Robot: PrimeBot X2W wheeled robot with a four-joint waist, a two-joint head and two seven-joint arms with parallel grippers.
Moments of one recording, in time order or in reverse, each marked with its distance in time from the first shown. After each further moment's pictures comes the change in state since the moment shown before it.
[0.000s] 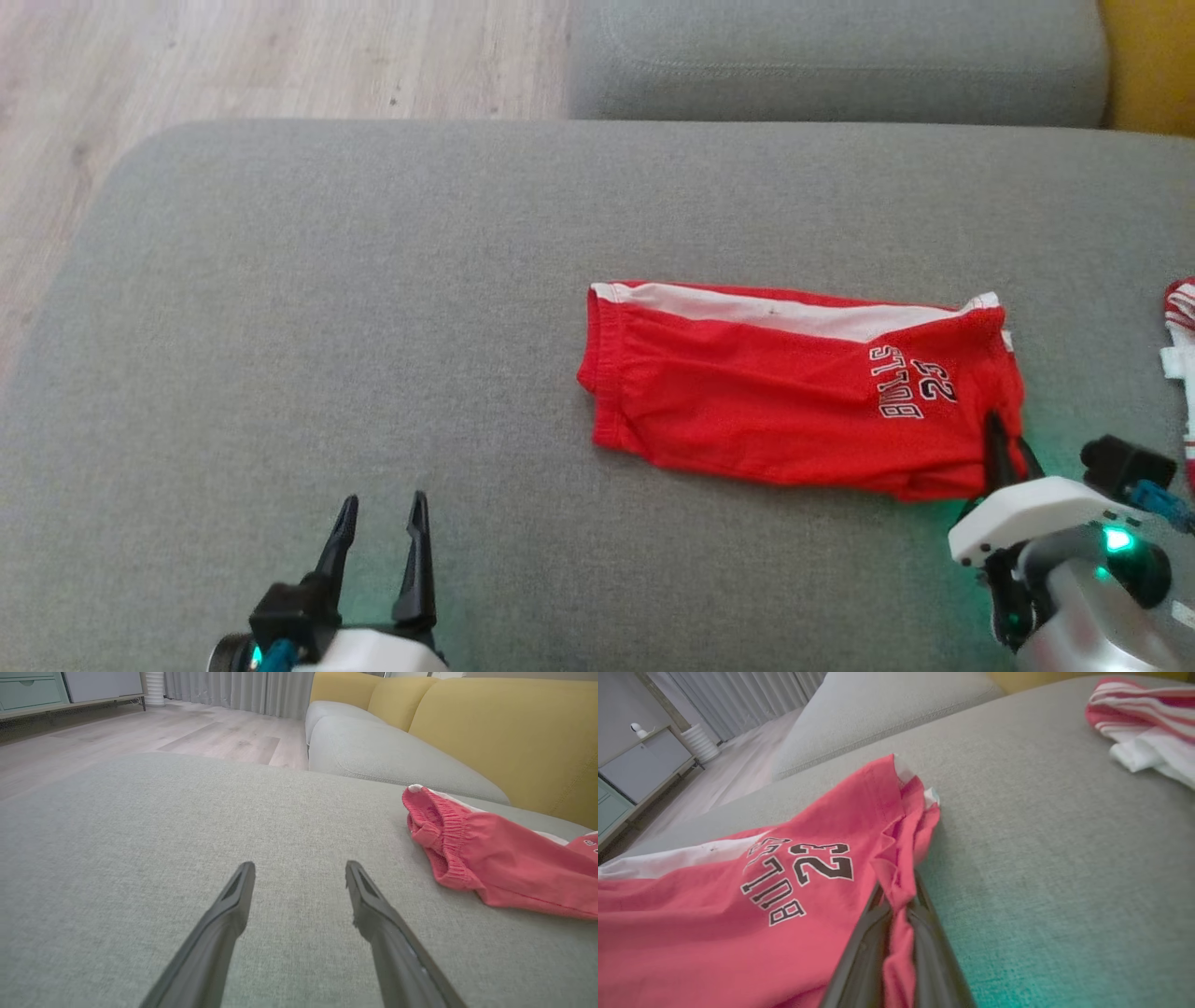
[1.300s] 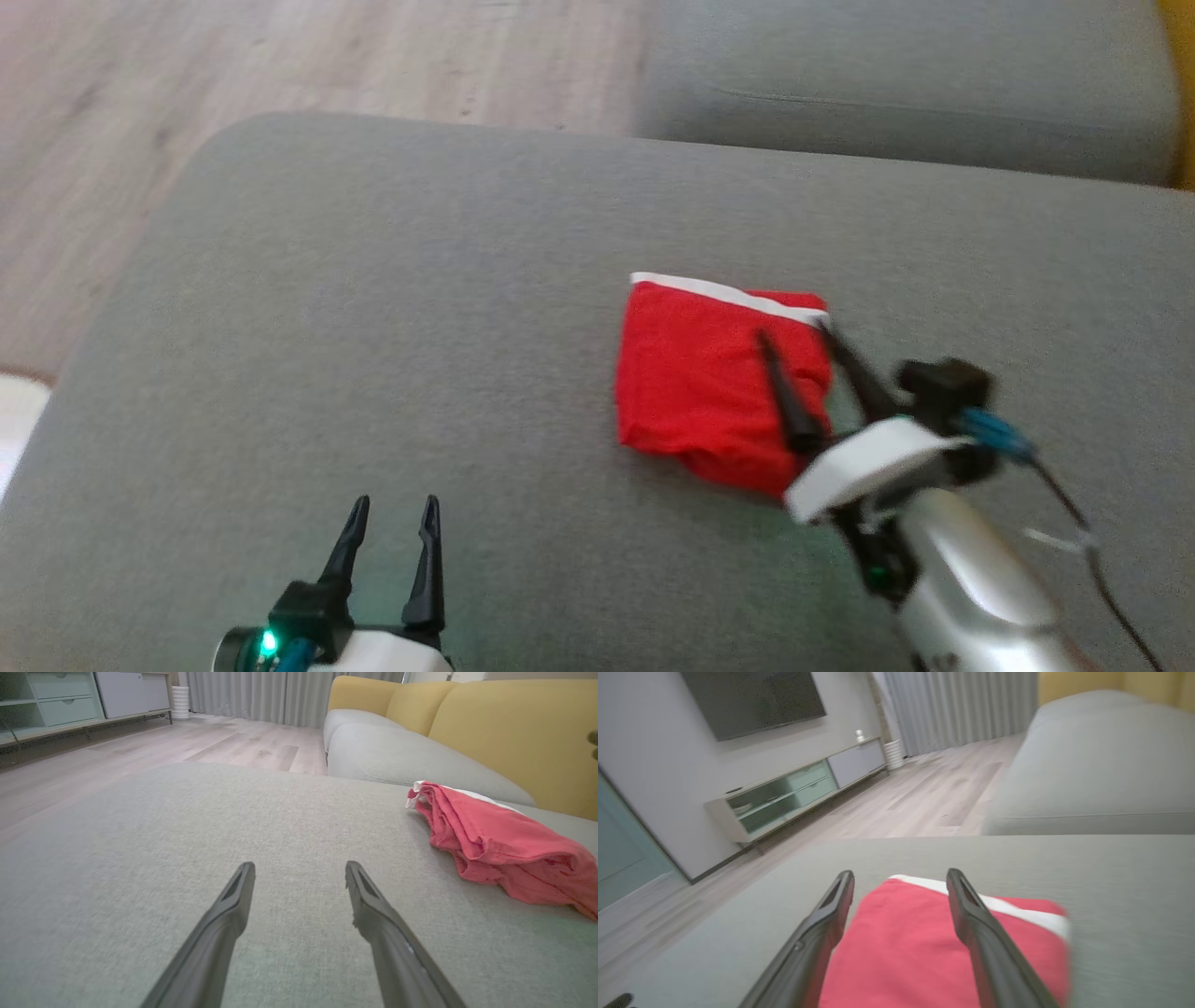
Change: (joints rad) left arm 0.001 0.004 -0.014 0.014 0.055 0.003 0.000; right arm -0.040 0.060 0.430 -0.300 0.060 0.000 0.000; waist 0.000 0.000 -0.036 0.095
